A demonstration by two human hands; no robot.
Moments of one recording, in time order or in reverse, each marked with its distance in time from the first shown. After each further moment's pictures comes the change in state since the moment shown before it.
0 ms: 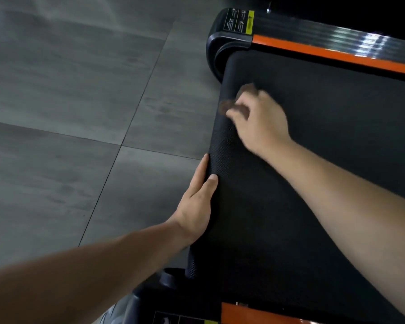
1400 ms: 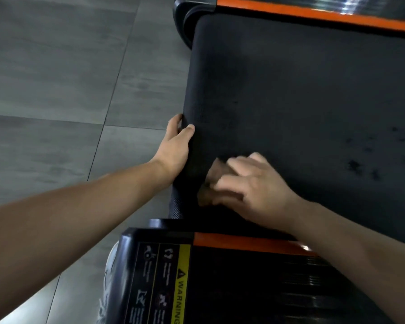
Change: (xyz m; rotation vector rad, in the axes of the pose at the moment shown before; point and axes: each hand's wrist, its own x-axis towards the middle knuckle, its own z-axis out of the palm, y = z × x) left_hand 0.012 0.021 0.011 0.109 0.049 -0.034; right_hand -0.199 0.006 -0.063 0.165 -0.344 -0.427
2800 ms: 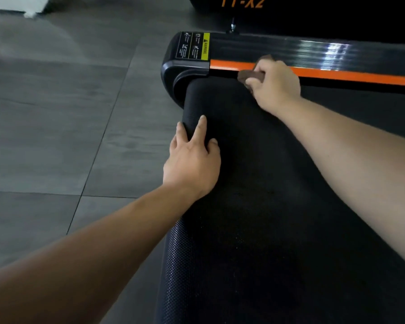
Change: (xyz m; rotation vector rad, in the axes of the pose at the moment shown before) left_hand 0.133 0.085 0.054 0.862 0.129 0.271; right_hand 0.251 0.271 -0.078 -0.197 0.414 0.668
